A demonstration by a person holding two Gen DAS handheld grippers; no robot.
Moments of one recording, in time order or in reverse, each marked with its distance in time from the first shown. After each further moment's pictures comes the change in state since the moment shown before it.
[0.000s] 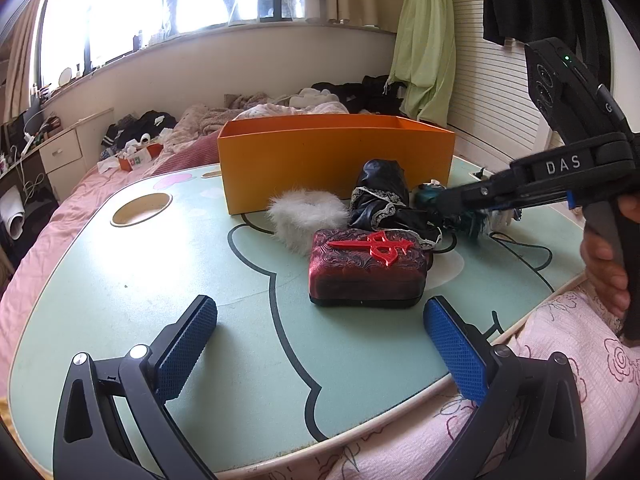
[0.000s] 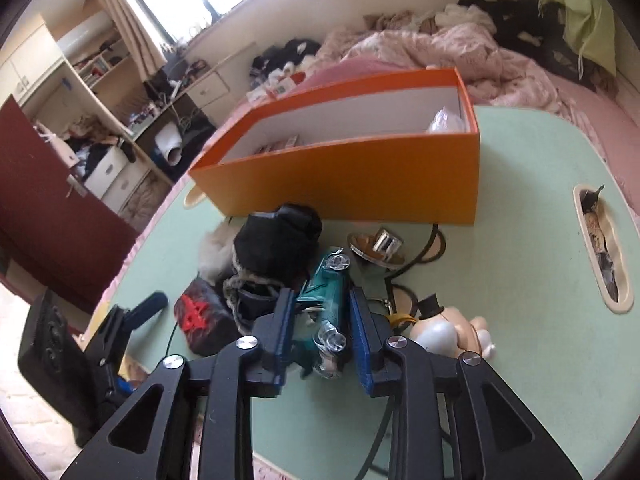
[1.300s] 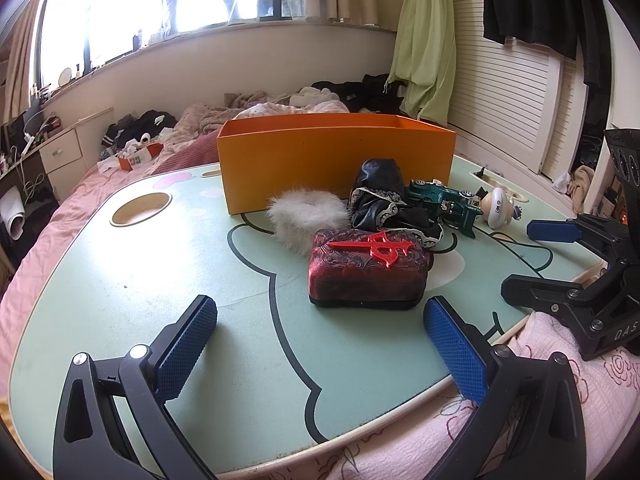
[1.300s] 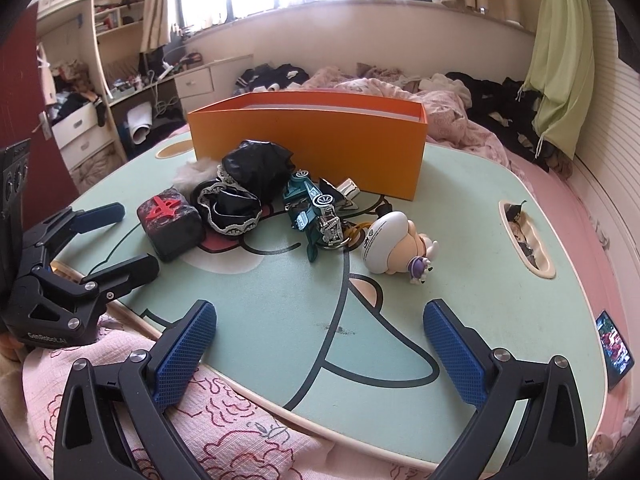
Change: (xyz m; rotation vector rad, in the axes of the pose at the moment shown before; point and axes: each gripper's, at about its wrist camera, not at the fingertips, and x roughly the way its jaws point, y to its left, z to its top) left arm 0.002 0.004 0.000 0.007 0.002 -0.012; right arm -0.013 0.009 -0.079 -0.216 -0.156 -0.325
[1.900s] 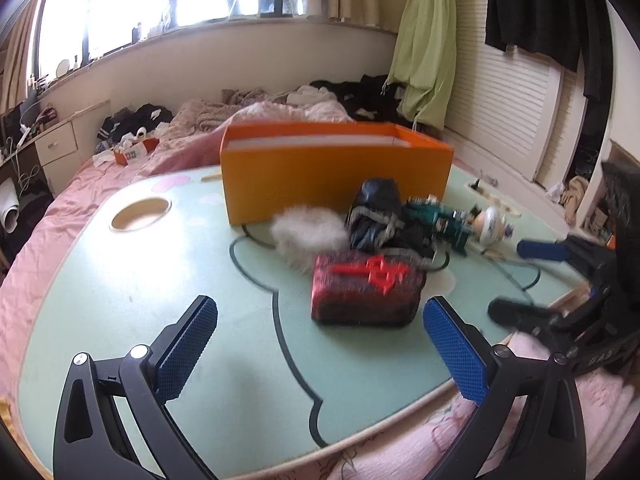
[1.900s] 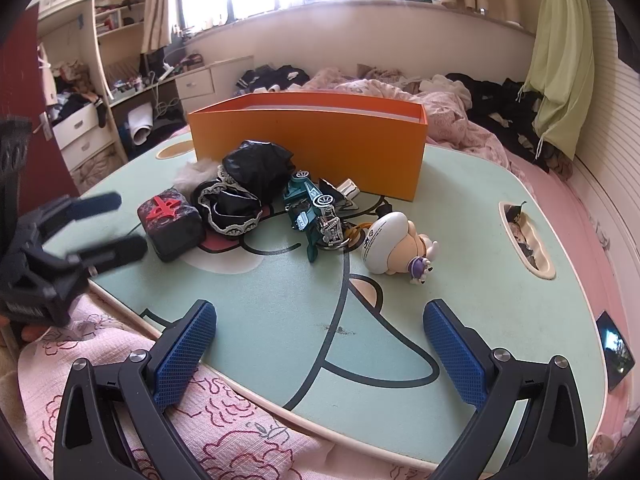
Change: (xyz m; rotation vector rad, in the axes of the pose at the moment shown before) left arm -0.015 0.010 0.019 -0.022 0.002 -0.047; right arm 0.000 0.000 -0.001 0.014 -0.004 -0.022
